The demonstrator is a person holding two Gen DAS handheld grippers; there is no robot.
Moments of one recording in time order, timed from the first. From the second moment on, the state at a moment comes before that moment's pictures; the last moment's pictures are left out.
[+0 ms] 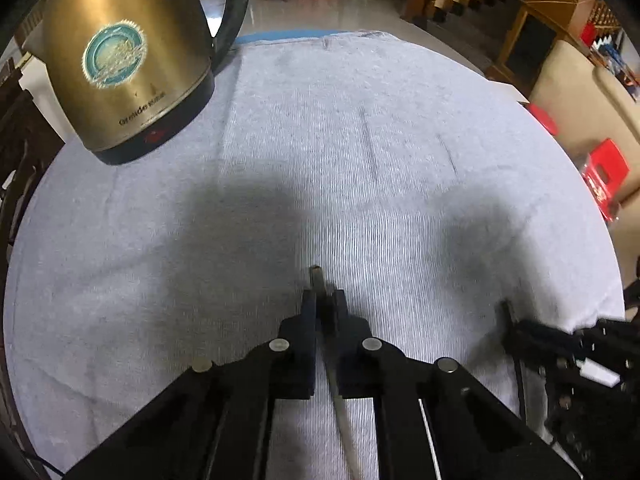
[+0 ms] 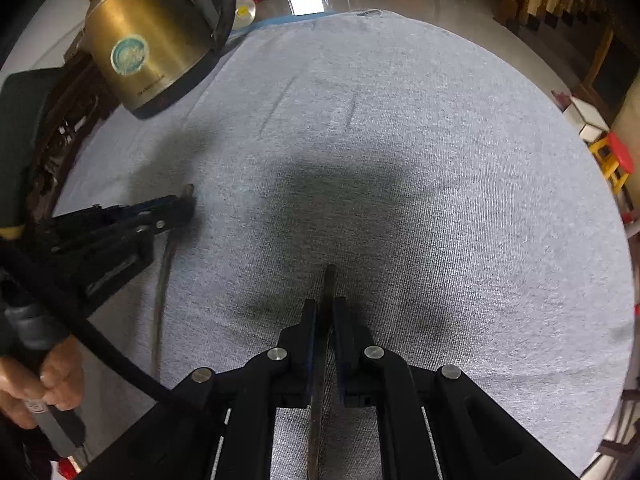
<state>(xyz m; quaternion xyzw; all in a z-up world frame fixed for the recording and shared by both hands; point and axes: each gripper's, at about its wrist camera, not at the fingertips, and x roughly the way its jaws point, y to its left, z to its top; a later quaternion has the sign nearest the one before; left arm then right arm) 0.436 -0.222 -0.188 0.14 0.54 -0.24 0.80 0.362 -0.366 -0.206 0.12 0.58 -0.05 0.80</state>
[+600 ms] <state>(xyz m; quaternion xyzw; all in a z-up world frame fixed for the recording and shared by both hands) 0.398 -0.169 -0.185 0.14 0.57 -0.28 0.76 0.386 -0.324 -0.199 0.03 0.65 -0.08 0.76</state>
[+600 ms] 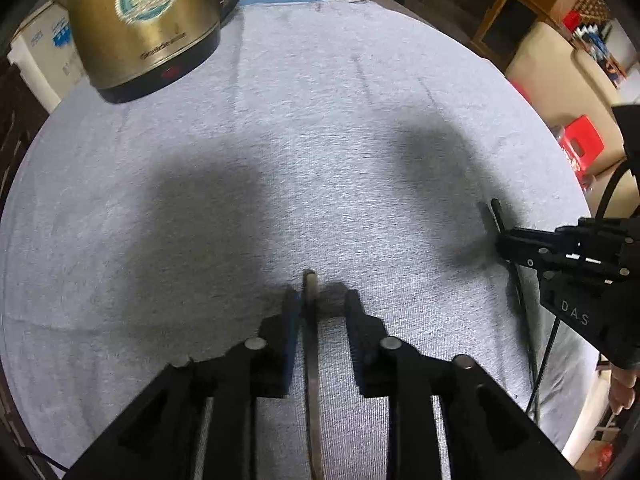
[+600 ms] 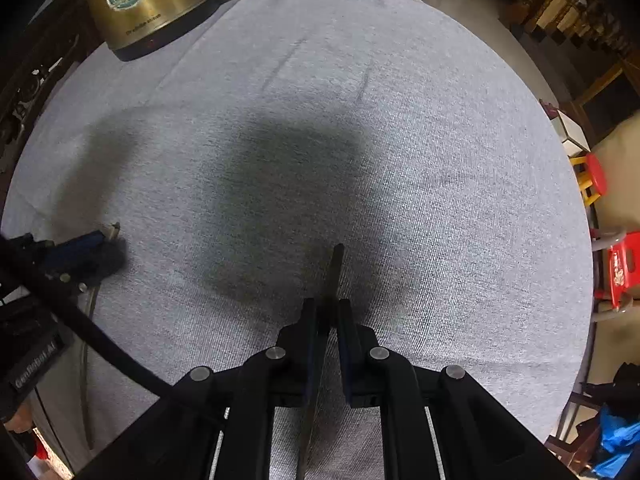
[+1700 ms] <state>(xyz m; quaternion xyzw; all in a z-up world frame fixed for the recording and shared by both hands) 0.234 -0.012 -0.002 0.04 0.33 -0.22 0.92 0.186 -0.304 -0.053 0.14 0.36 -0.03 0.92</state>
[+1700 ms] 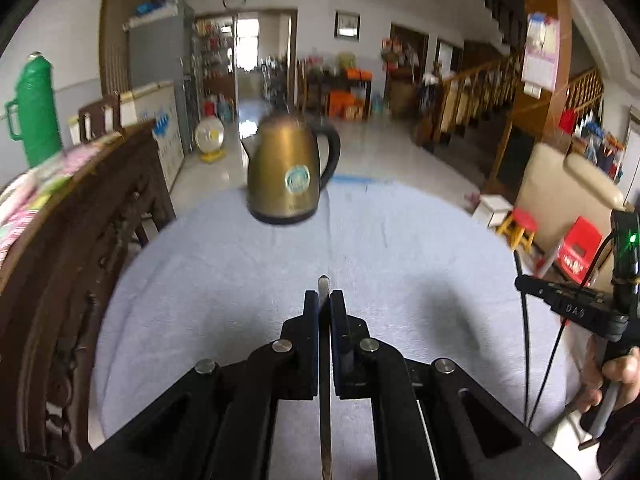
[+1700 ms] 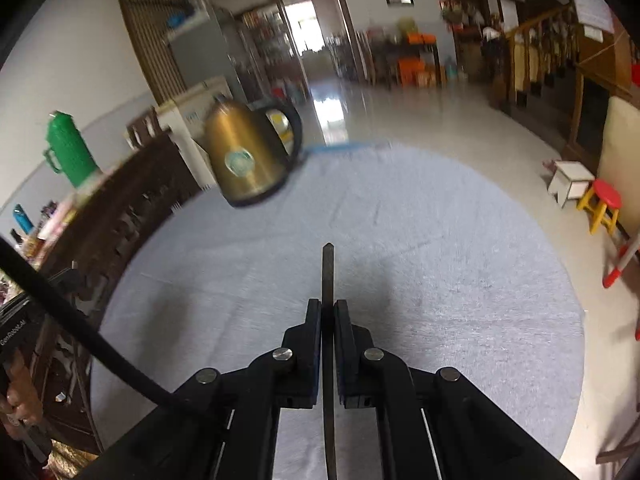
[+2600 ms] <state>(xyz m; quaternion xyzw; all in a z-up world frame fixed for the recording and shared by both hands) 0.107 0.016 0.052 0.03 0.17 -0.16 0.97 0.044 -0.231 0.011 0.16 0.16 -0.01 0.97</state>
